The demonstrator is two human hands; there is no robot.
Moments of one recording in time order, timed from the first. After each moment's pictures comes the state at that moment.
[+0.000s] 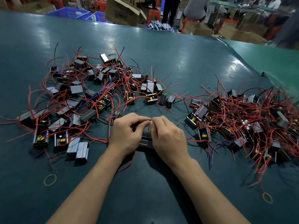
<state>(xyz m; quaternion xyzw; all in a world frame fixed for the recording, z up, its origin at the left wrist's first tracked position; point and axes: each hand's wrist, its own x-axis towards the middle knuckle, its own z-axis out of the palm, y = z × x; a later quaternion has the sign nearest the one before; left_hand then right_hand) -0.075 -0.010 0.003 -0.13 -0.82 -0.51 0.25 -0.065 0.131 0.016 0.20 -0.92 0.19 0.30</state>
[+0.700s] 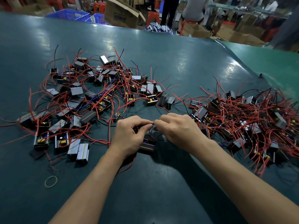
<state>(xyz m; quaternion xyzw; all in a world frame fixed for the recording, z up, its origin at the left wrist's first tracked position) -0.076 -0.009 0.003 -0.14 -0.82 -0.52 0.21 -0.099 0.174 0.045 0.42 -0.89 0.01 0.20</state>
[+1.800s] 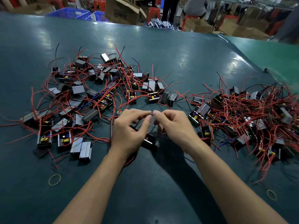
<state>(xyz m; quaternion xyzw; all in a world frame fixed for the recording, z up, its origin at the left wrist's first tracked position) -0.074 -0.007 0.004 -0.11 -0.80 -0.50 0.31 -0.089 0.144 0.038 0.05 -0.83 0.55 -0.03</state>
